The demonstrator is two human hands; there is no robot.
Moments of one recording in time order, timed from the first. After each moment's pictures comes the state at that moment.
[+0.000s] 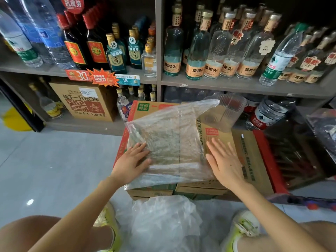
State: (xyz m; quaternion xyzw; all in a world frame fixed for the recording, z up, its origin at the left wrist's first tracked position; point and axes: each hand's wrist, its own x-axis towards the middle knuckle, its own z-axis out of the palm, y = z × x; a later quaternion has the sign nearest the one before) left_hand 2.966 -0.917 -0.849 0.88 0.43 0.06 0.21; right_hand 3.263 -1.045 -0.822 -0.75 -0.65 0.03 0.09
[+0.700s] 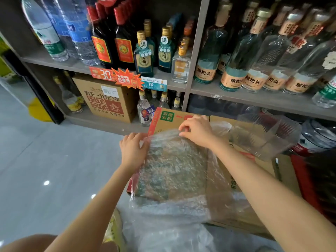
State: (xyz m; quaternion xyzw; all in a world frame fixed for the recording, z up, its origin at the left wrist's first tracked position) left_hand 2.964 -0.818 -0.858 0.71 0.63 0.26 0.18; right_hand 3.192 -0.812 -0.799 -0.64 -0.75 0.09 0.10
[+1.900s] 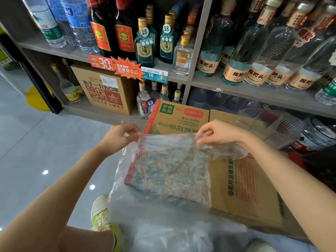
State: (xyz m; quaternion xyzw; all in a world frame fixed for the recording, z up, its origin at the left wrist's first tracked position) left_hand 2.917 -0.802 -0.821 0.76 0.51 0.18 0.36; right_hand 3.242 -0.851 -0.762 -0.60 -0.67 0.43 0.04
